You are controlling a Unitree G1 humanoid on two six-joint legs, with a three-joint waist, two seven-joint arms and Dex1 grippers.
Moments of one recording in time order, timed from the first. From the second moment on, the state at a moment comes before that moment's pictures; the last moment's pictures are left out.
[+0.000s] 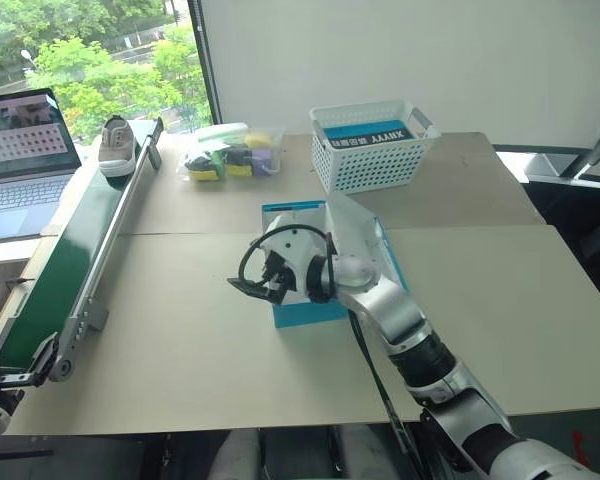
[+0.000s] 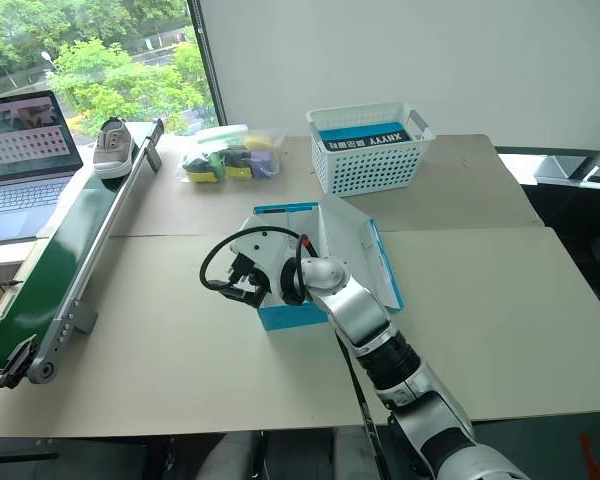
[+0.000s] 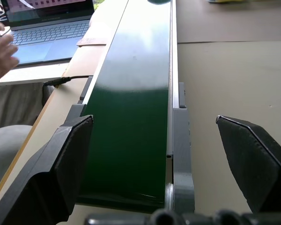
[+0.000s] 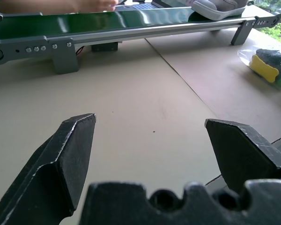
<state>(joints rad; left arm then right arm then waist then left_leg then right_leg) 0.45 0.50 0.84 -0.27 -0.52 0.35 -0.52 -0.68 -0.13 0.43 -0.06 0.14 0.55 0.60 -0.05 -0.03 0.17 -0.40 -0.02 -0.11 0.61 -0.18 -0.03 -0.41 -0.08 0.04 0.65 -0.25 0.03</state>
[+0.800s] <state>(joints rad) 0.34 0.52 0.78 -0.14 -0.47 0.34 -0.45 -0.69 -0.09 0.41 -0.02 0.09 0.55 0.55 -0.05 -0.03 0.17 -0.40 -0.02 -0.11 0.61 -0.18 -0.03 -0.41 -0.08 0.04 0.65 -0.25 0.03</state>
